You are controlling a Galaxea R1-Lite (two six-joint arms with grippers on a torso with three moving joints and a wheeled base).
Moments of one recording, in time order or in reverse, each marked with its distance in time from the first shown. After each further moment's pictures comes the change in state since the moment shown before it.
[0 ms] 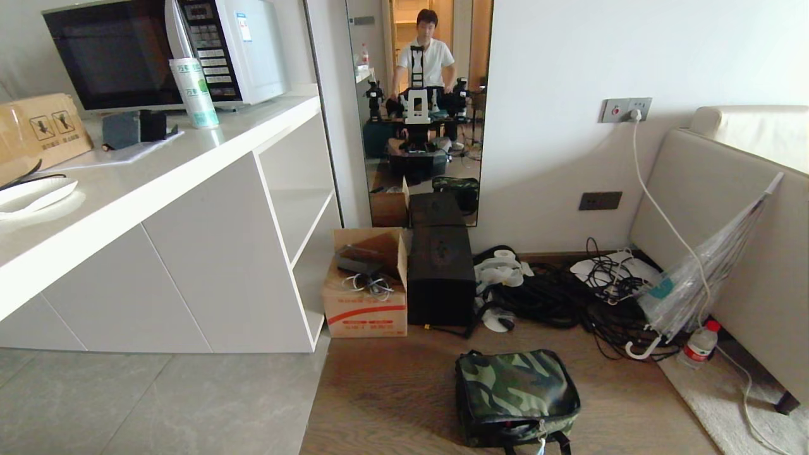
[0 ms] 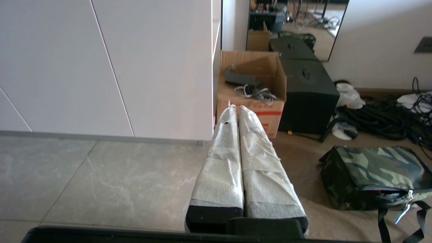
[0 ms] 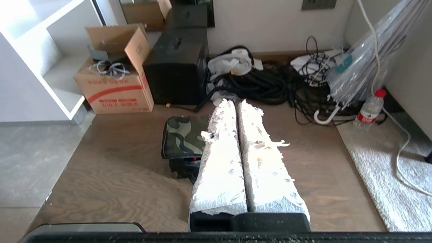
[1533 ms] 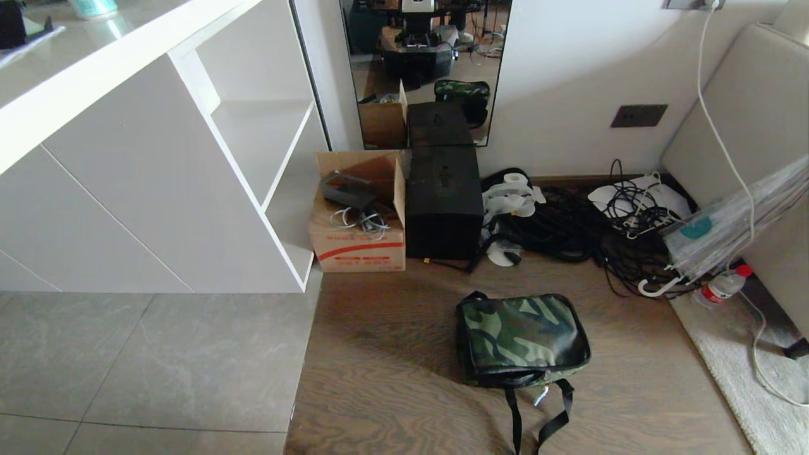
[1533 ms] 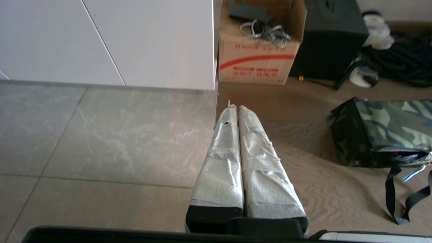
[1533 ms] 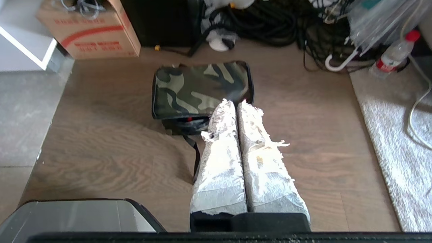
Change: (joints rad) left arm 0.000 0.000 0.000 0.000 0.000 -0.004; right arm 0.000 0.000 0.000 0.000 0.000 0.001
